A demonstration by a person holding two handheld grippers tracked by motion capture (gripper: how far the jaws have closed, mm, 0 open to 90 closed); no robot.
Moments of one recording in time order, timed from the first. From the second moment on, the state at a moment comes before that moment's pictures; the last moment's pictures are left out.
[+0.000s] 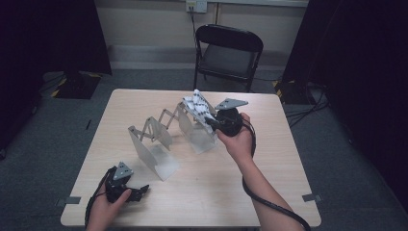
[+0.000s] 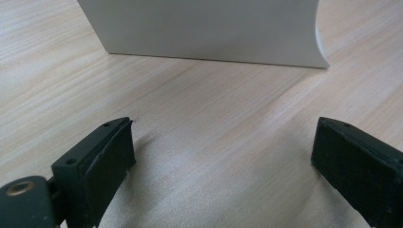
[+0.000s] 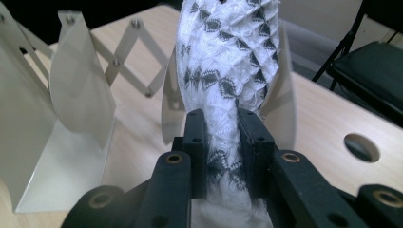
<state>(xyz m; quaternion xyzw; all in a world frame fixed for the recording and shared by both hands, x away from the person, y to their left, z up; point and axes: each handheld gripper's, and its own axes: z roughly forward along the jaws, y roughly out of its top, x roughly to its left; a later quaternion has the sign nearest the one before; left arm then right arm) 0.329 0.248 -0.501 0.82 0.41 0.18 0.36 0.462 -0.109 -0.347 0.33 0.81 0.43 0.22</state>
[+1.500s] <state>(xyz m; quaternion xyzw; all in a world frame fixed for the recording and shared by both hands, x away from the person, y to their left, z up) 0.329 0.248 -0.501 0.82 0.41 0.17 0.35 0.467 -0.111 -0.458 0.37 0.84 0.37 0.17</state>
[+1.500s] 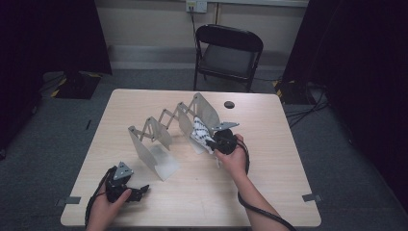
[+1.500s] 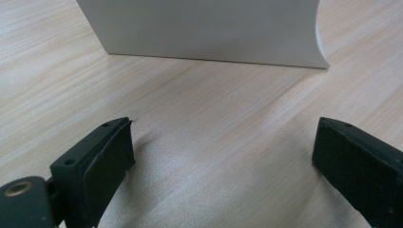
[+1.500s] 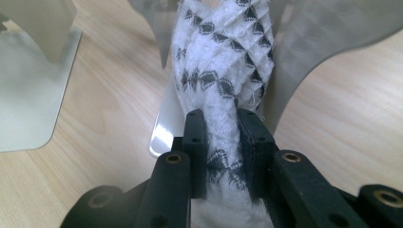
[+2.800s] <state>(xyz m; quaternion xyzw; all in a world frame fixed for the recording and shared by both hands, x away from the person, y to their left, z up) 0.329 0.248 -0.501 0.82 0.41 0.17 0.35 0.474 -0.103 -0.348 0.32 0.82 0.41 0.25</state>
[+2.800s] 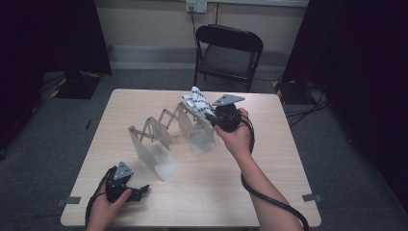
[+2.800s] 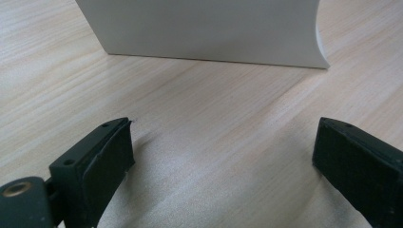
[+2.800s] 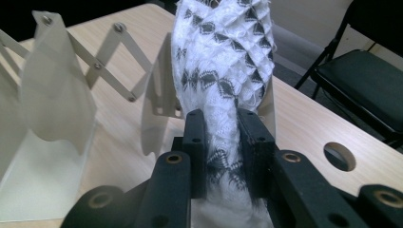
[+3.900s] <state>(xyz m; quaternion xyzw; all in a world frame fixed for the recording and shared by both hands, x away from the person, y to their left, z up) 0.329 0.248 -0.501 0.82 0.41 0.17 0.35 0.472 -0.113 -0.463 0.37 0.84 0.35 0.18</state>
